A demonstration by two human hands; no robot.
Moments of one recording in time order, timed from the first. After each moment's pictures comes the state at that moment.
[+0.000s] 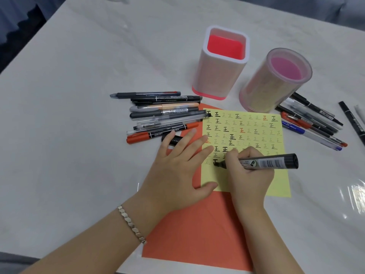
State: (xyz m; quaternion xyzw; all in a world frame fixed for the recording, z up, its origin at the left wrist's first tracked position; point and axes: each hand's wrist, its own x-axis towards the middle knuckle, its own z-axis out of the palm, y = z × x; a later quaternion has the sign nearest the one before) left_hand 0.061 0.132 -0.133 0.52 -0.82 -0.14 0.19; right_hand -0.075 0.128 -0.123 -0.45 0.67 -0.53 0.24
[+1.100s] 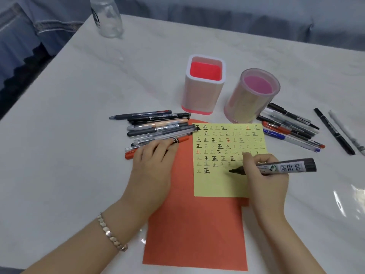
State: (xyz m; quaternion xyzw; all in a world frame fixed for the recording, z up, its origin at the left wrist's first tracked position) left_hand 0.087 0.122 -0.125 0.56 -0.79 -0.02 0.24; right_hand -0.116 0.137 -0.100 -0.38 0.69 -0.54 0.29
